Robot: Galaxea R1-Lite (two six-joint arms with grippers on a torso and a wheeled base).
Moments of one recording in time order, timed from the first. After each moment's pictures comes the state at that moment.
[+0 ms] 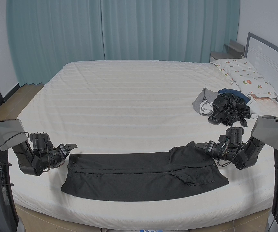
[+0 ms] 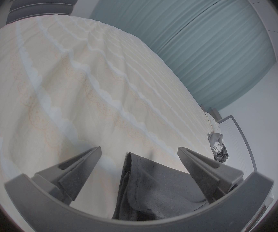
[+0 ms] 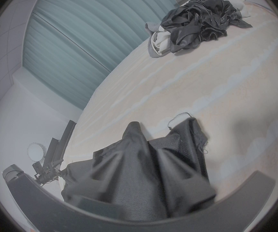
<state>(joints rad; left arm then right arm) 0.12 2.41 -0.82 -1.01 -0.33 -0.65 0.07 2.47 -0.95 -0.98 0.39 0.58</state>
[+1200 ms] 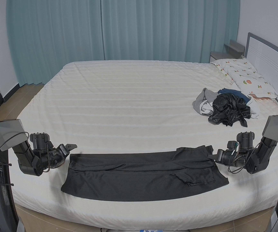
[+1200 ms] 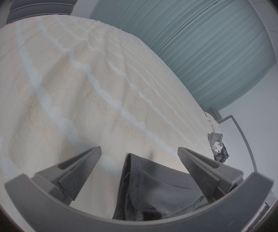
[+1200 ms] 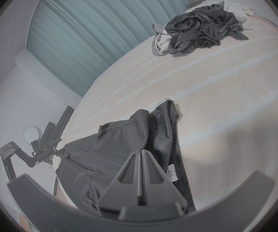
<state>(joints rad) 0.12 2.41 -0.82 -1.01 -0.33 -0.65 0.01 2.35 -0.72 -0.99 0.45 0.38</state>
